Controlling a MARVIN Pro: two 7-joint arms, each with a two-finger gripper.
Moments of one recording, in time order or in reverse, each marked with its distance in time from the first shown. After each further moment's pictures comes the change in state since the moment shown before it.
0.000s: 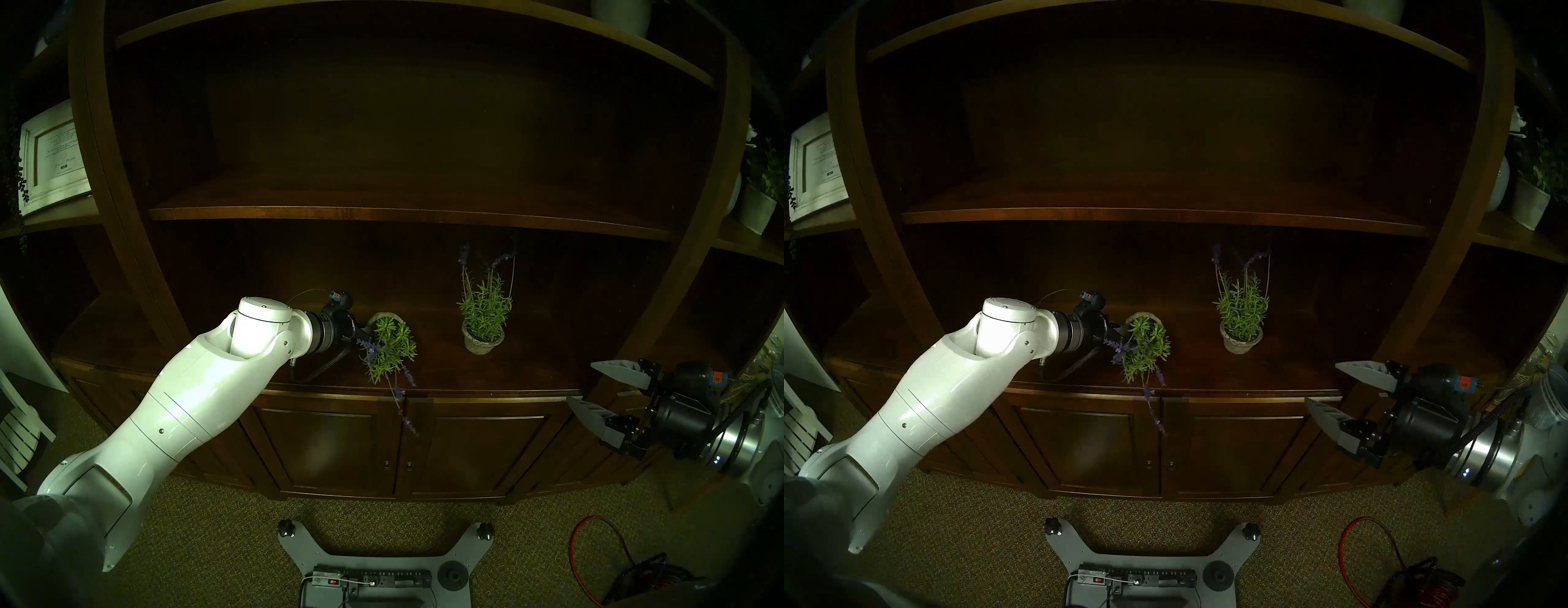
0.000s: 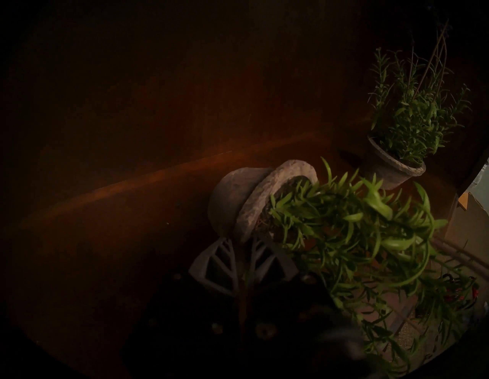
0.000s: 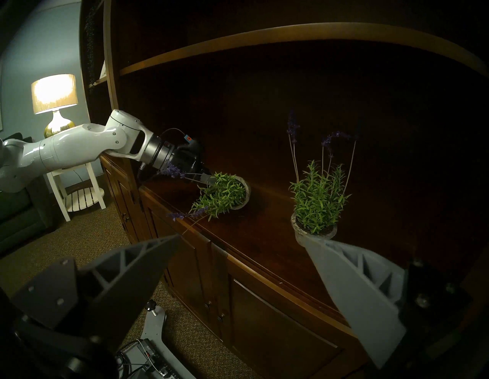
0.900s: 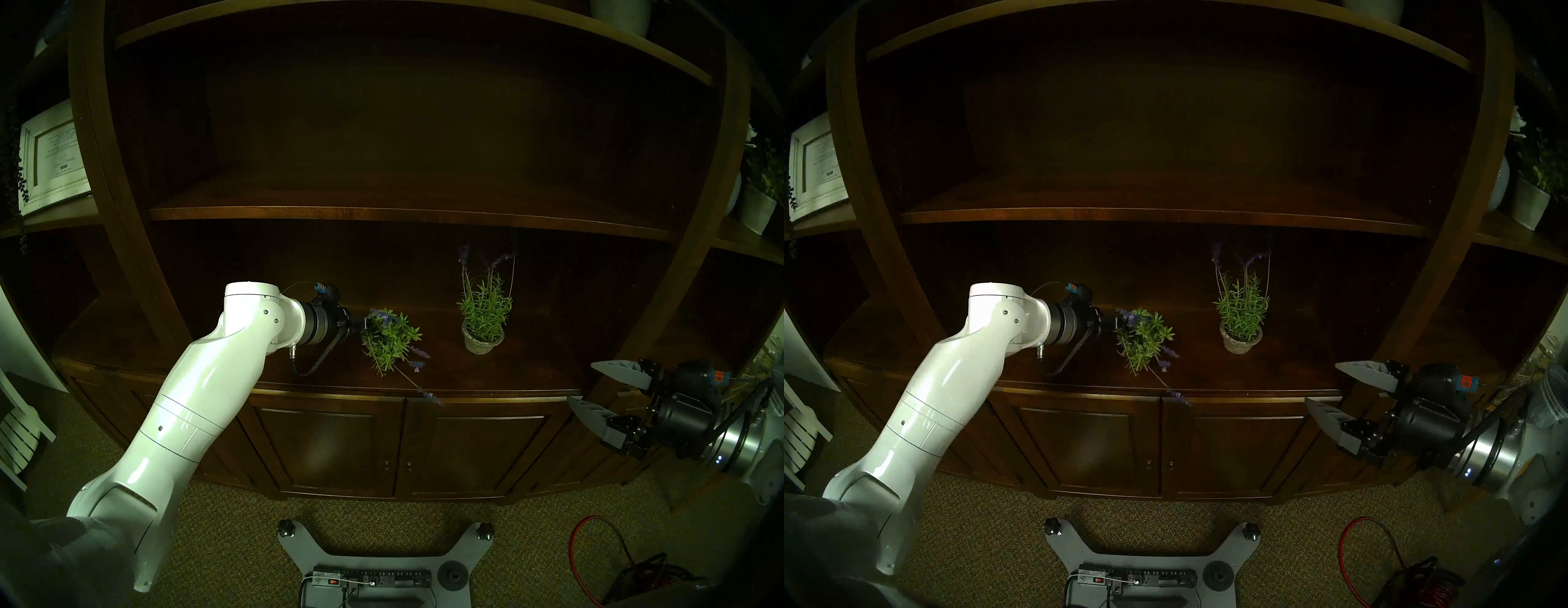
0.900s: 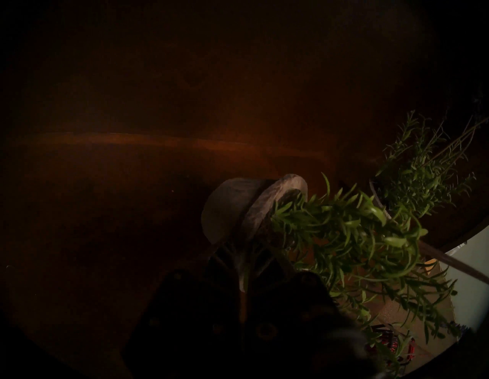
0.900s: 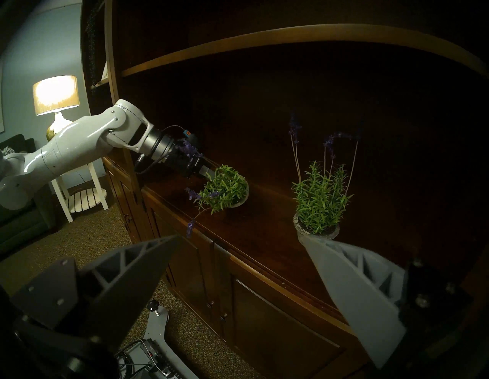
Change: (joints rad) left arm 0.055 -0.159 -0.258 -0.018 -0.299 0.211 0.258; right arm 0.001 -0.007 0.000 -0.001 0.019 0.000 0.026
